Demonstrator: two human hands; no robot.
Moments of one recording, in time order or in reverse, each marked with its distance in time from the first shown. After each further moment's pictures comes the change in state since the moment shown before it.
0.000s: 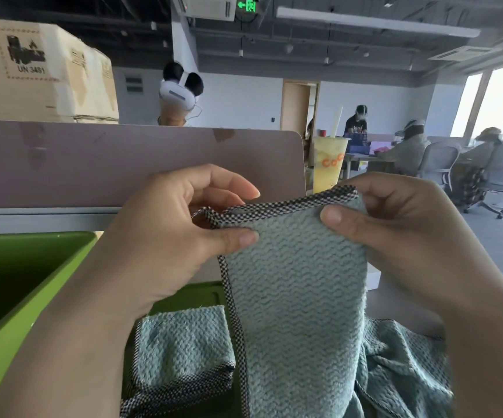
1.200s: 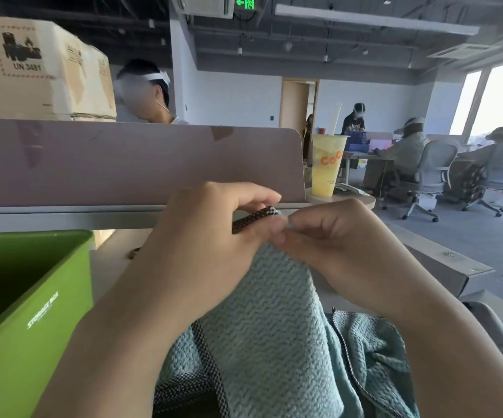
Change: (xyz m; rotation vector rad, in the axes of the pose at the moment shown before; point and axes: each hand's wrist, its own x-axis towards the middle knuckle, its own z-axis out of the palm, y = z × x) left_hand -0.002 0.006 0.023 0.430 0.025 0.153; right_hand 0.002 0.010 0.030 -0.247 -0.221 0.036
